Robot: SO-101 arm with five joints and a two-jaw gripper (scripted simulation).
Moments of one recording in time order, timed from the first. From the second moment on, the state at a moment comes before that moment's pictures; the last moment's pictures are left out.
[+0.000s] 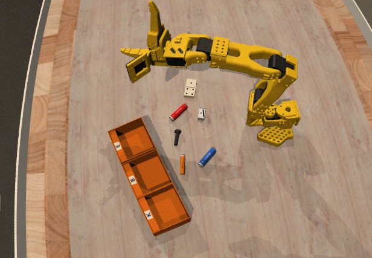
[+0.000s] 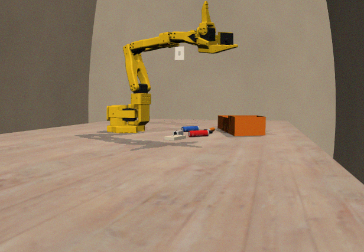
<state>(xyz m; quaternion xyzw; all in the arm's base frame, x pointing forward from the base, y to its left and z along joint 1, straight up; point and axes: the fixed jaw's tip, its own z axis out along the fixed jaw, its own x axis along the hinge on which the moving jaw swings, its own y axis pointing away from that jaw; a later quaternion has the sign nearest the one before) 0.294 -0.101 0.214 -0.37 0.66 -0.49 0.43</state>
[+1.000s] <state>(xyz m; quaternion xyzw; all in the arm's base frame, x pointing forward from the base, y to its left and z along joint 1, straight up) 0.264 -0.091 0.138 -0.46 0.75 -0.37 0.31</state>
